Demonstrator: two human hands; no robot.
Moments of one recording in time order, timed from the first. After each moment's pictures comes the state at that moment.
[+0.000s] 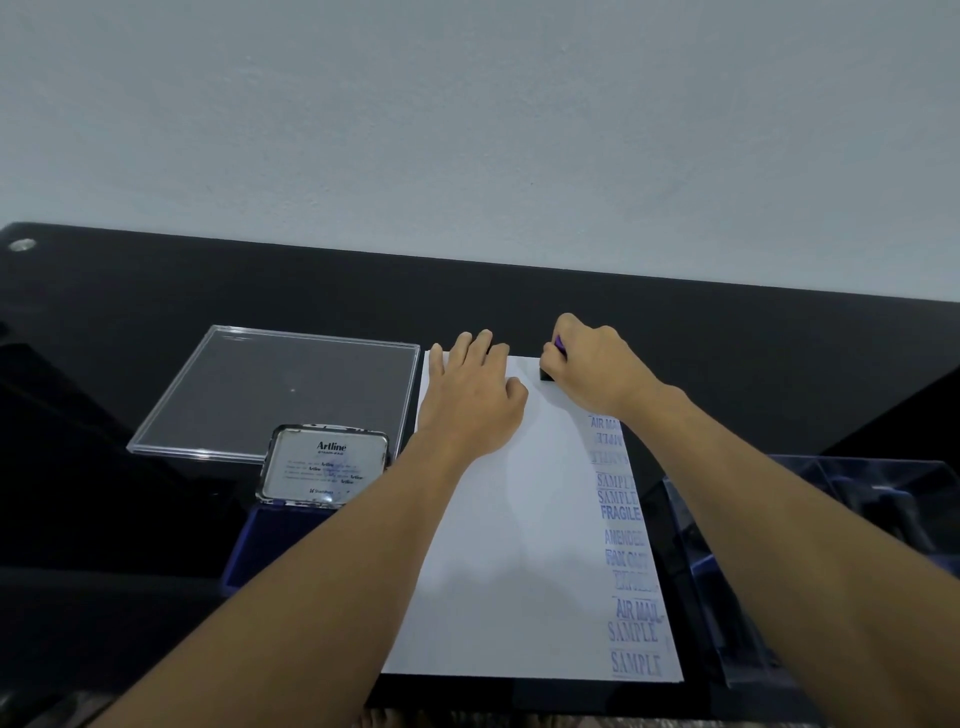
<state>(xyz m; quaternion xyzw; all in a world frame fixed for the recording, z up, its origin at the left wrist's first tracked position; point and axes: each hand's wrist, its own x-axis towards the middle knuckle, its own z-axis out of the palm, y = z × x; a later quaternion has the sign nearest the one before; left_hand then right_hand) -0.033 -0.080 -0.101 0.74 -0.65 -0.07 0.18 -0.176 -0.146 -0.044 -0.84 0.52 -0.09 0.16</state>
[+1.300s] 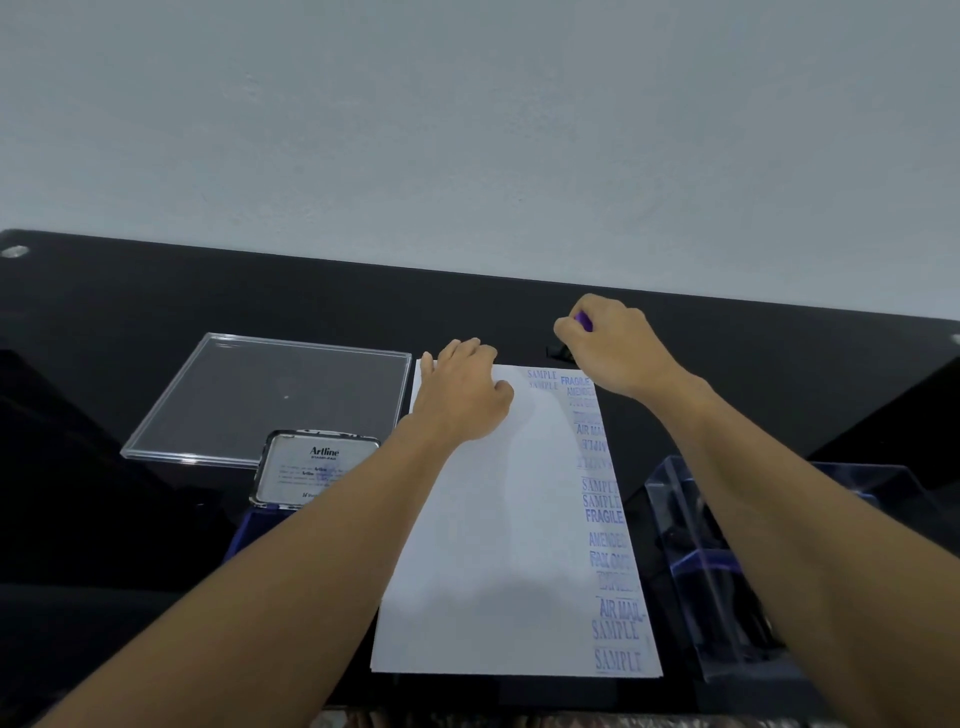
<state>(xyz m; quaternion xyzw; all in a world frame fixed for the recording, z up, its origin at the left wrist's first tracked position) -0.029 -0.086 -0.077 0.74 -0.63 -0.15 0.20 -0.193 -0.147 -0.004 -0.79 0.55 -0.18 0.21</state>
